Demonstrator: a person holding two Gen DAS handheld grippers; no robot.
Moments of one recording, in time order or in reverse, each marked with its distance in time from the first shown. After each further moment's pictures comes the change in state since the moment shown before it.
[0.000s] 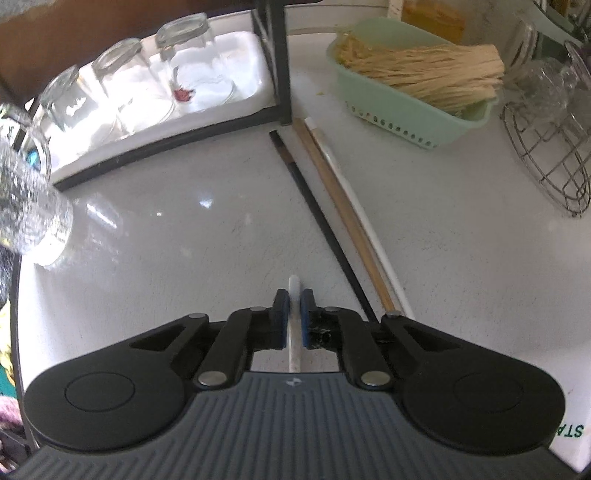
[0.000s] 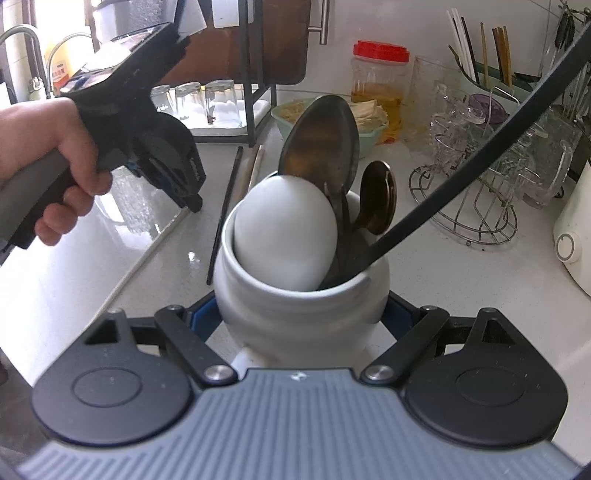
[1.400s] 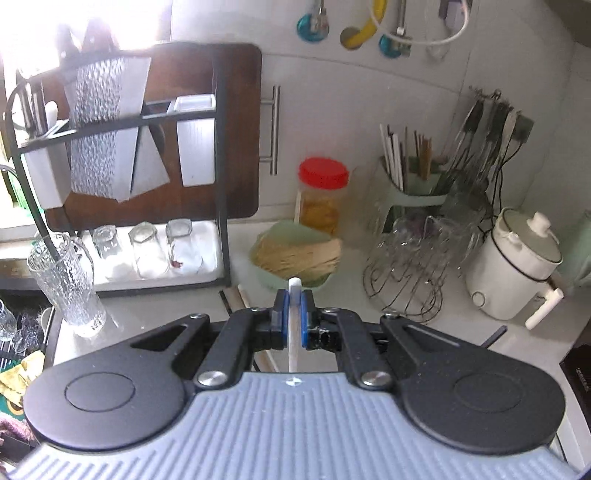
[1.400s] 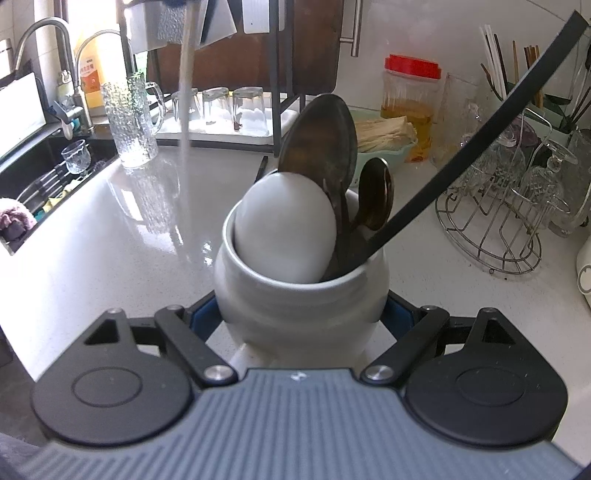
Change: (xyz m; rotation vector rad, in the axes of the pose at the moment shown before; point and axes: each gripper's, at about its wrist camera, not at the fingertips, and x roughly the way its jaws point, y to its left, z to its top) left arm -0.240 -0.034 -0.051 -0.048 -0.507 -0.159; right arm 0.004 -0.002 -0.001 -0.072 -0.042 0.078
